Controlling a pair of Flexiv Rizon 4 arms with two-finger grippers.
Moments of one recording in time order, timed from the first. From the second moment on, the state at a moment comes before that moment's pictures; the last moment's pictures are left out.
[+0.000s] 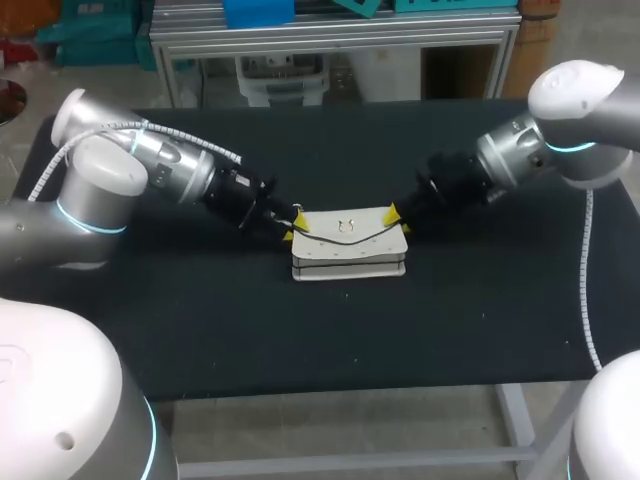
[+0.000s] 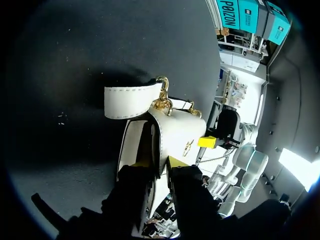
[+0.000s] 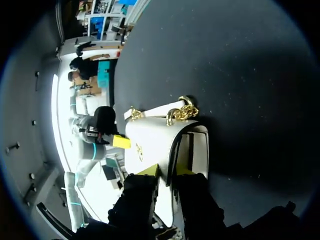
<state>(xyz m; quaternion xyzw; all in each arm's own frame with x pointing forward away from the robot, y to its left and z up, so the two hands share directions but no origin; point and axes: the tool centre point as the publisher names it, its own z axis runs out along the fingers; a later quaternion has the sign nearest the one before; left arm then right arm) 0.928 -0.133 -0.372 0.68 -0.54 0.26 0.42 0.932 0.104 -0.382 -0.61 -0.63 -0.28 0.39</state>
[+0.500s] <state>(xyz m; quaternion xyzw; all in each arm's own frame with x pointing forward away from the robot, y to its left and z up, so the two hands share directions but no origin) 0.935 -0.130 -0.369 0.69 -0.55 0.25 0.39 0.927 0.103 -0.374 -0.60 -0.64 -0.26 0.40</state>
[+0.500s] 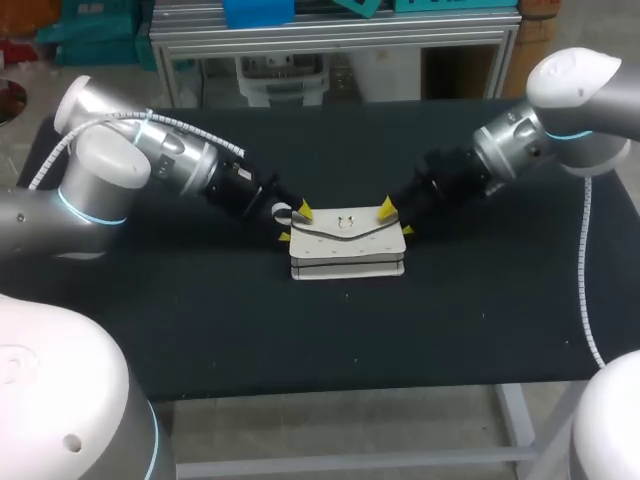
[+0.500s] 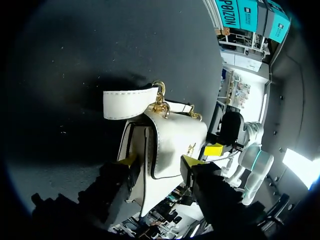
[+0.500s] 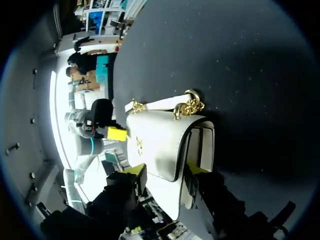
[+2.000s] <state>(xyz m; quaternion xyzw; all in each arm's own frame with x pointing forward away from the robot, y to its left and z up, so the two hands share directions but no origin) 0.932 -0.066 -0.343 0.76 -0.54 0.23 0.26 0.915 0.067 -0.378 -0.64 -0.67 -0.20 0.31</state>
